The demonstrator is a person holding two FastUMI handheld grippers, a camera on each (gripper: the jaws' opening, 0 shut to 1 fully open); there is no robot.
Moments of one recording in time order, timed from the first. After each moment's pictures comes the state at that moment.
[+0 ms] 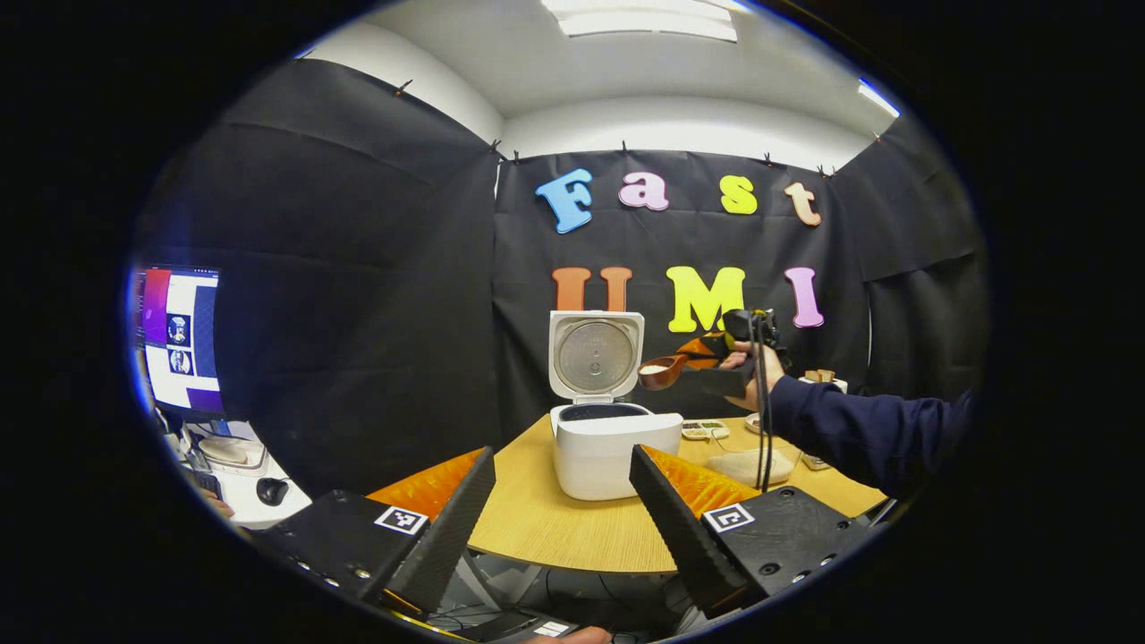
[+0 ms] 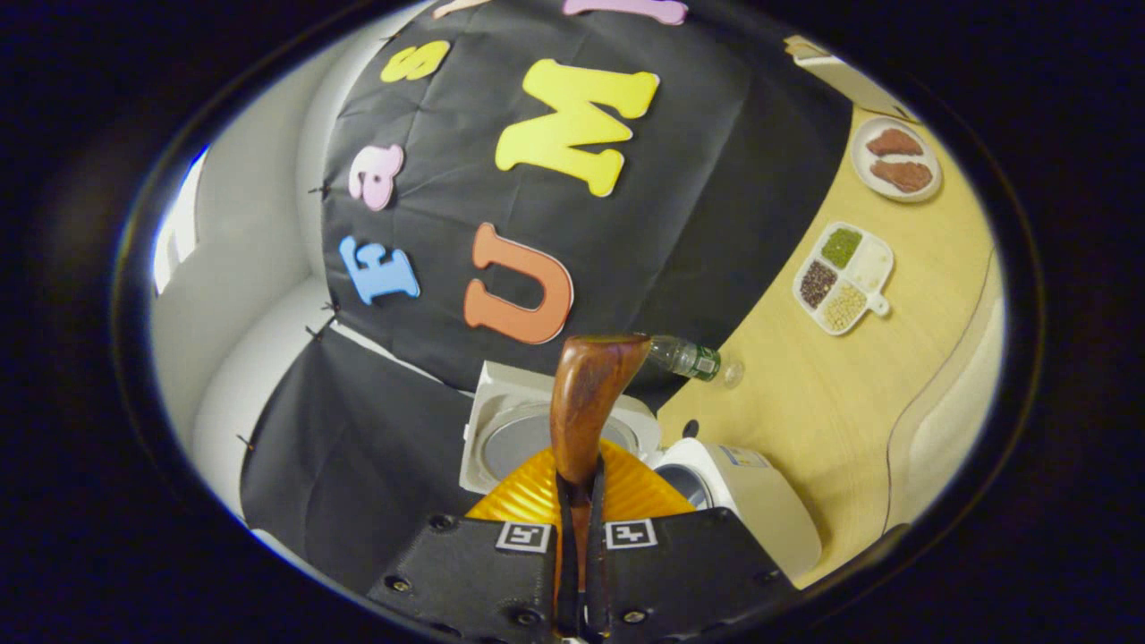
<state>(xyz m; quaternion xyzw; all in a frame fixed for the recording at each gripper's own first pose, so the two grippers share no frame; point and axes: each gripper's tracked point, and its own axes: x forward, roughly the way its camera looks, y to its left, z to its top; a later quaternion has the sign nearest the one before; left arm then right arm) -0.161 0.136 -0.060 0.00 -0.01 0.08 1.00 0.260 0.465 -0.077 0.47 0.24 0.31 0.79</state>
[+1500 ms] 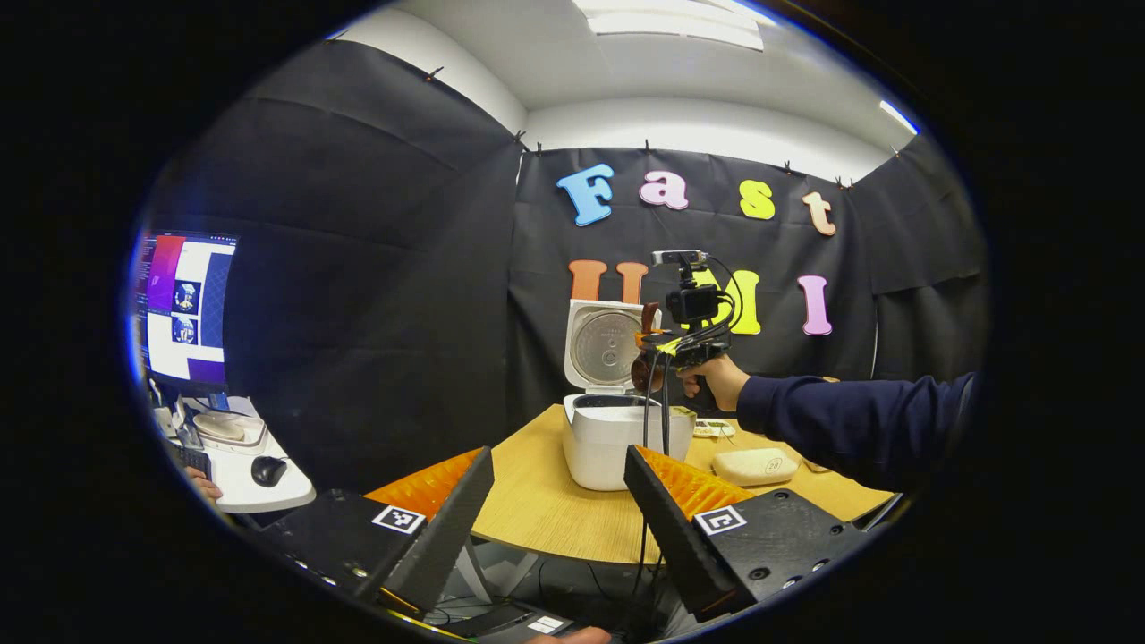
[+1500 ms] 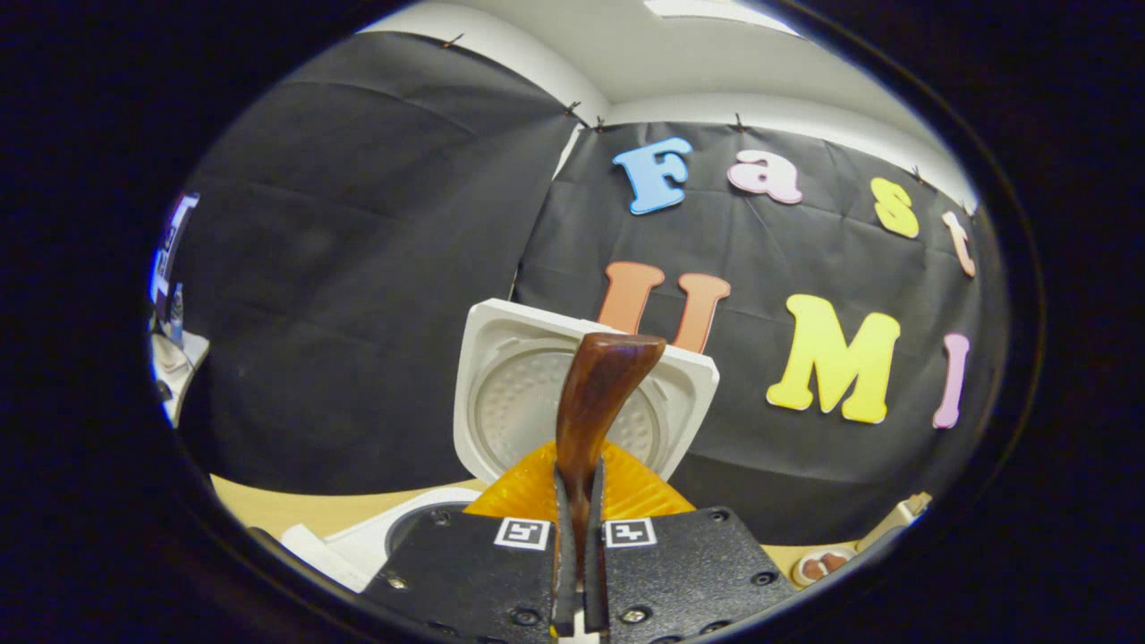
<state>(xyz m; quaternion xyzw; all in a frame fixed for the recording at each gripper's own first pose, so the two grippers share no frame) -0.169 0.160 -0.081 -0.03 0.00 0.08 1.00 0.219 0.575 -0.077 -0.17 -0.06 0.33 0.93</state>
